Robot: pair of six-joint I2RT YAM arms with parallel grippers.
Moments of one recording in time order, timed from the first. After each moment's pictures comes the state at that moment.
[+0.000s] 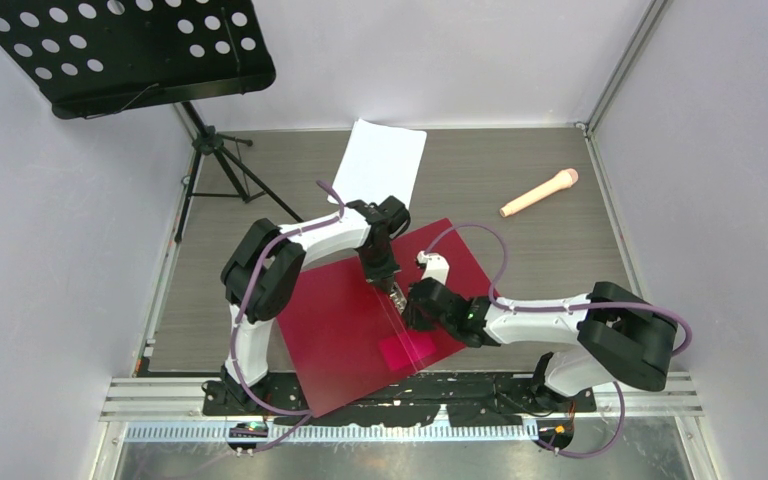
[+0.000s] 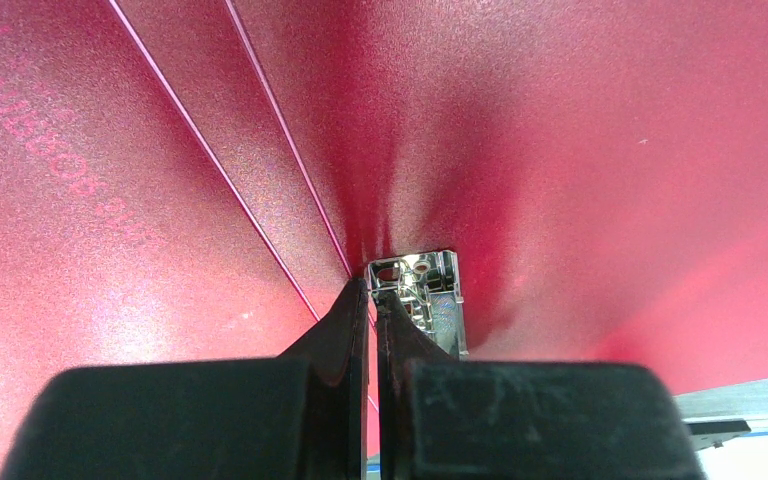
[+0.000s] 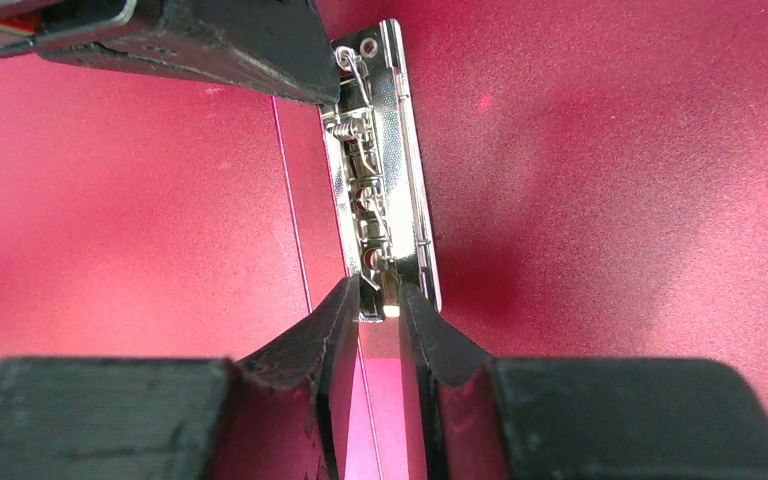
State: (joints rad) left arm -0.74 2.01 1.41 -0.85 0.07 -1.00; right arm 1.06 1.40 0.53 0.07 0.30 0.81
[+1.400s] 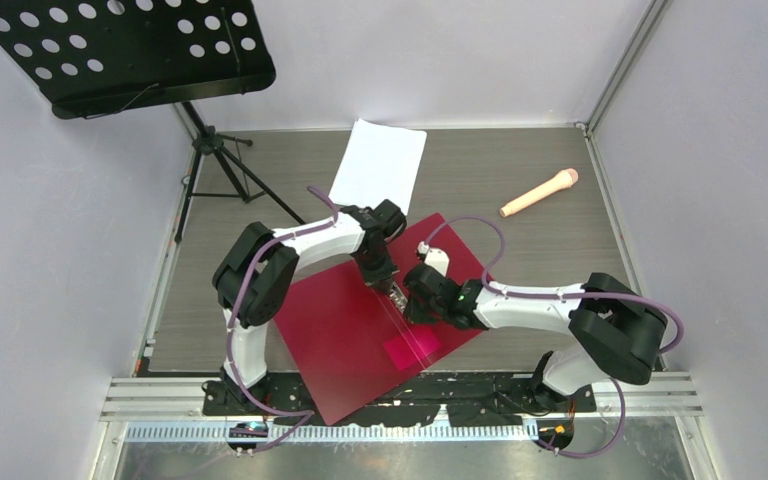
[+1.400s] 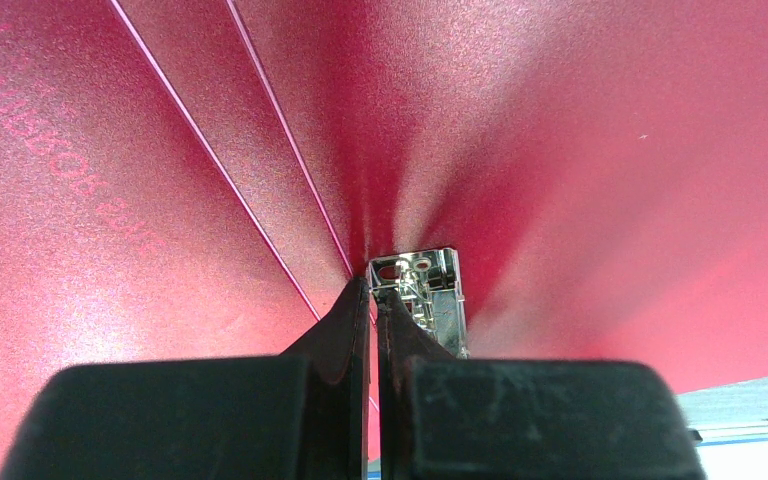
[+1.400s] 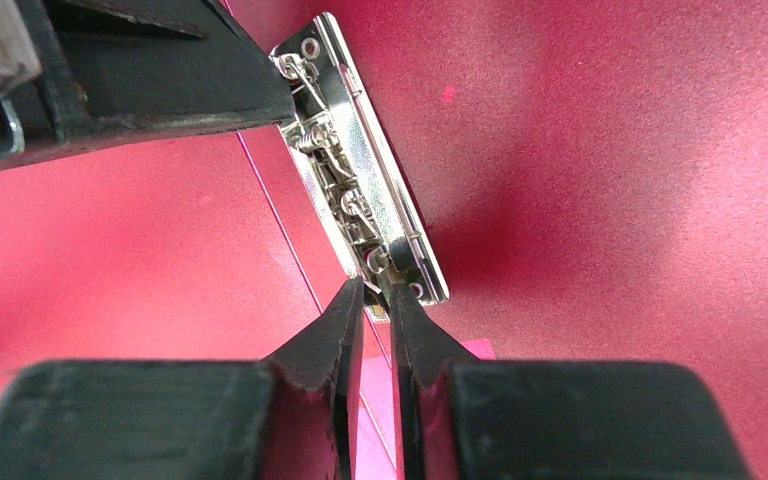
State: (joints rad) left arm -0.74 1.96 1.32 -0.78 0.05 -1.09; right arm 0.99 1.47 0.67 -0.16 0.21 0.92
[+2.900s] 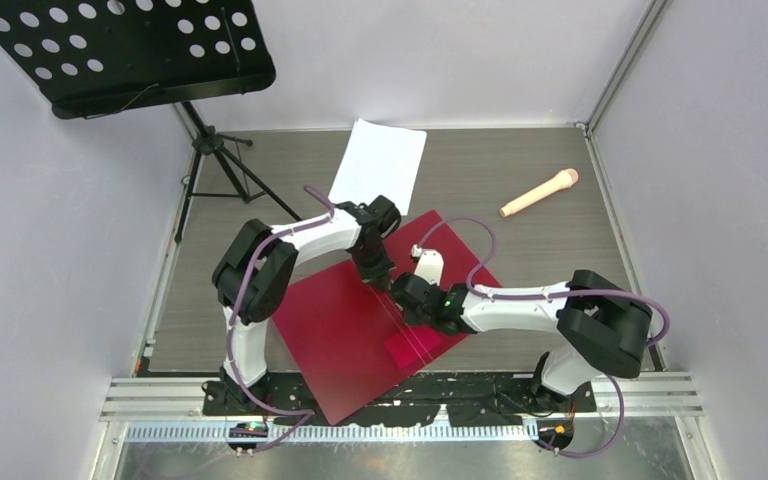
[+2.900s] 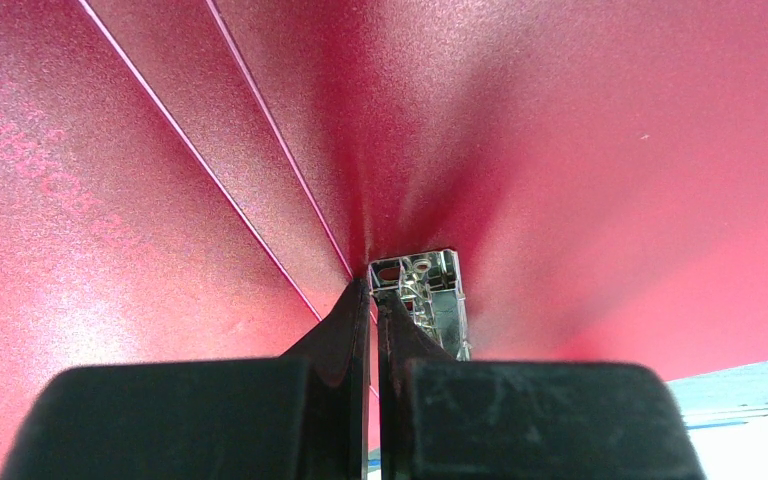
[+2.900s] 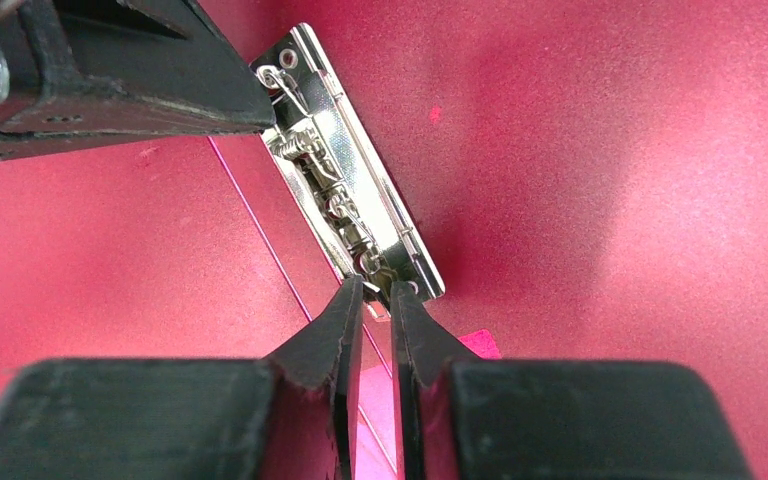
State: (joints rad) left arm -0.70 1.97 1.33 -0.79 0.10 -1.07; right arm 1.07 1.55 0.72 -0.21 0.41 0.97
